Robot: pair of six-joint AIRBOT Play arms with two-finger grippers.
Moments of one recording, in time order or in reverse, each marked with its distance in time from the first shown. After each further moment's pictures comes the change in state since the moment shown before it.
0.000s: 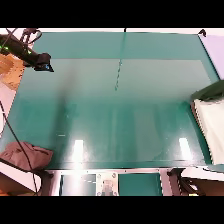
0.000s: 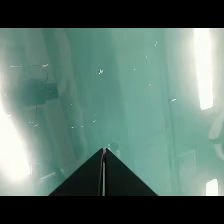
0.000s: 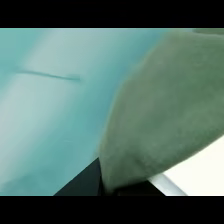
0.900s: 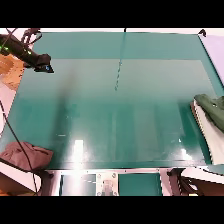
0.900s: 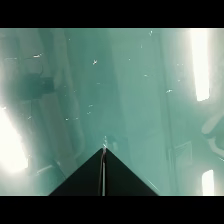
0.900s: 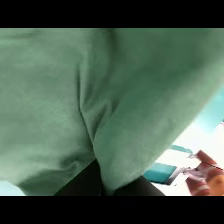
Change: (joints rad) left arm -0.002 0.000 0.000 -0.007 -0.034 0.000; right arm -0.035 0.068 -0.464 -0.566 0.212 0.067
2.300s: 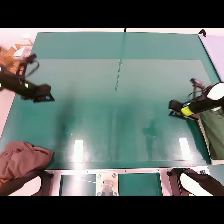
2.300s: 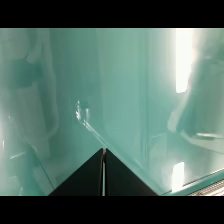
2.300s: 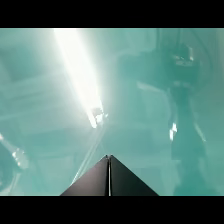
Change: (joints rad) left arm 0.000 0.619 -0.878 -0.030 0.196 -0.029; right arm 0.844 0.321 -0.575 0.410 -0.542 -0.058
